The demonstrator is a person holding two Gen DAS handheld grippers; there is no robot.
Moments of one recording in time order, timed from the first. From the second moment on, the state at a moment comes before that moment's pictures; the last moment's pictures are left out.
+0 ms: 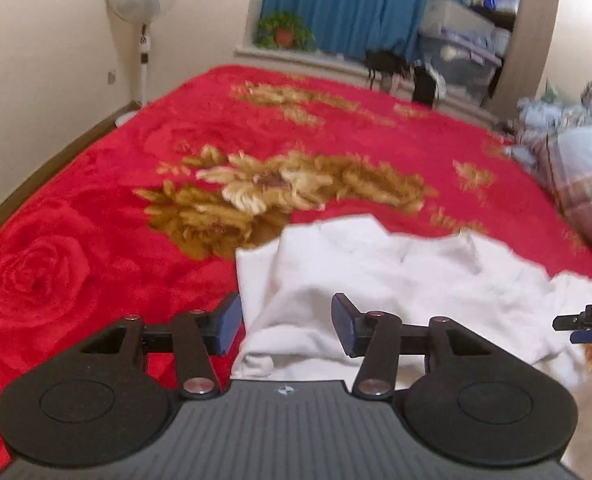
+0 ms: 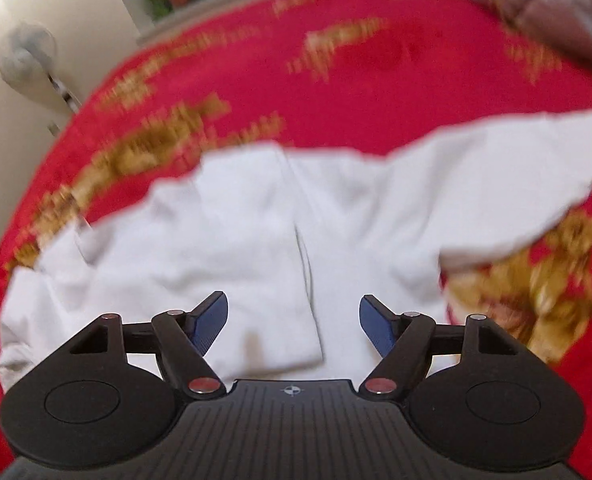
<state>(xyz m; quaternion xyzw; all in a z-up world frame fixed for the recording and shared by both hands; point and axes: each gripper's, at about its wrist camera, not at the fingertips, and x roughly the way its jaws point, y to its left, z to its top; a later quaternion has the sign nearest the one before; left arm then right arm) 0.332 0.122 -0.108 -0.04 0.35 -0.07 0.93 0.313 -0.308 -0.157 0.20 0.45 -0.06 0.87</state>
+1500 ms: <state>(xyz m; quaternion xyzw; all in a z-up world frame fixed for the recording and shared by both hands) 0.329 0.117 -0.141 0.02 0.41 -0.16 0.90 0.313 -0.349 -0.103 0.15 0.31 -0.07 0.94</state>
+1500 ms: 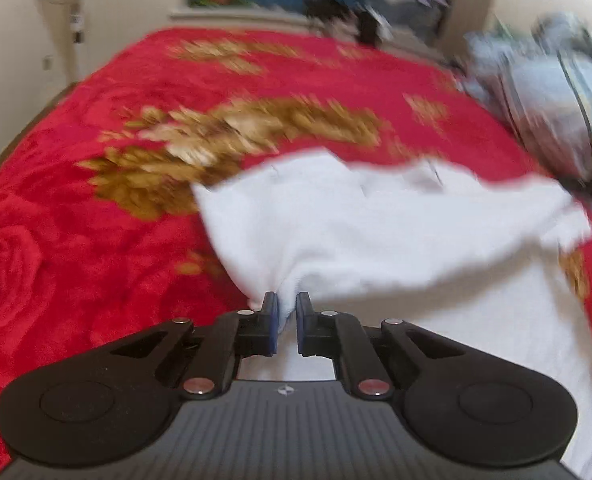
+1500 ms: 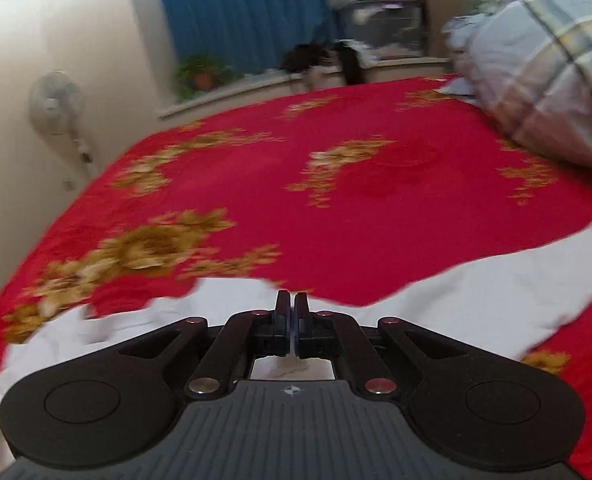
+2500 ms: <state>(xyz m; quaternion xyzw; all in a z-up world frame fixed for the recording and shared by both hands) 0.333 0.072 -0.124 0.01 0.37 -0.14 0.92 0.314 -0.397 -0.129 0.10 0.37 -0.11 0.92</state>
